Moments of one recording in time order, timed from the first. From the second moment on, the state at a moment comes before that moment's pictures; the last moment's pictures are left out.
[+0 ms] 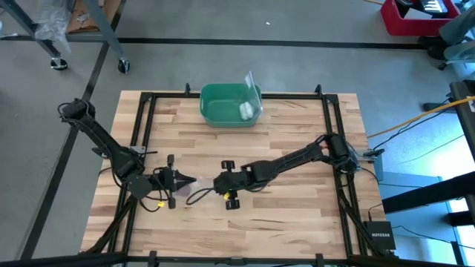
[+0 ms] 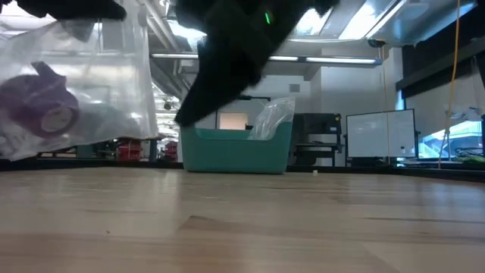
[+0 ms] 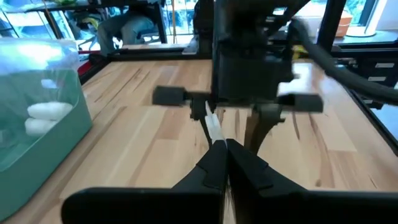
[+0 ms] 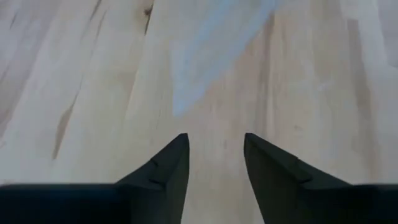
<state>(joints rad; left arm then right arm) -0.78 1.00 0.49 0.12 -0.91 -0.26 0.25 2.12 1.59 -0.38 0.14 0.02</state>
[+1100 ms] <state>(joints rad) -0.79 1.00 0.49 0.04 -0.89 -0.25 0.22 2.05 1.64 -0.19 0.09 0.03</state>
